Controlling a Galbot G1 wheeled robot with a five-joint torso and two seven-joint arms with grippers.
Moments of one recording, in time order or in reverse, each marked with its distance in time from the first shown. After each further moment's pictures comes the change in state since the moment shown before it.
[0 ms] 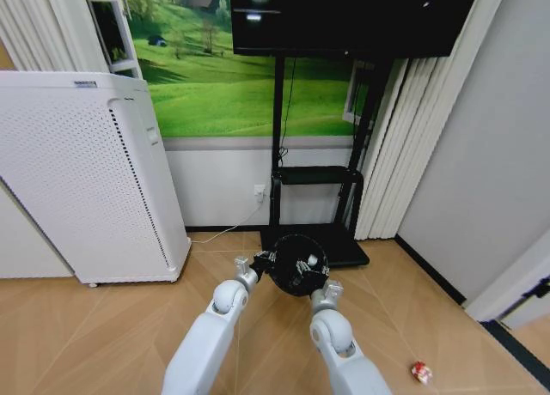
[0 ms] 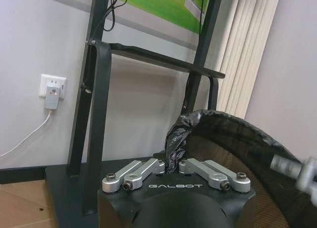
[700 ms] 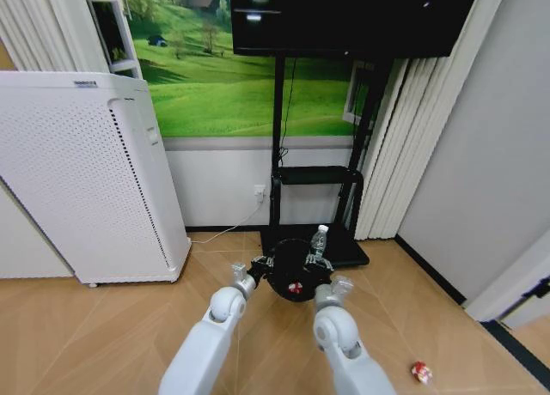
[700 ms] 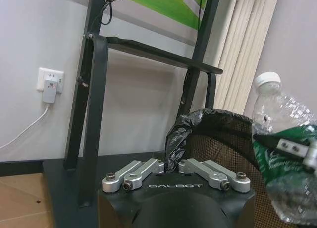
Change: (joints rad) left arm 0.027 -0.011 0.019 -0.012 0.007 -0.002 -0.020; right arm -0.019 -0.004 -0.040 0.051 0.020 -0.025 0.027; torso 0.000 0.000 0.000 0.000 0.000
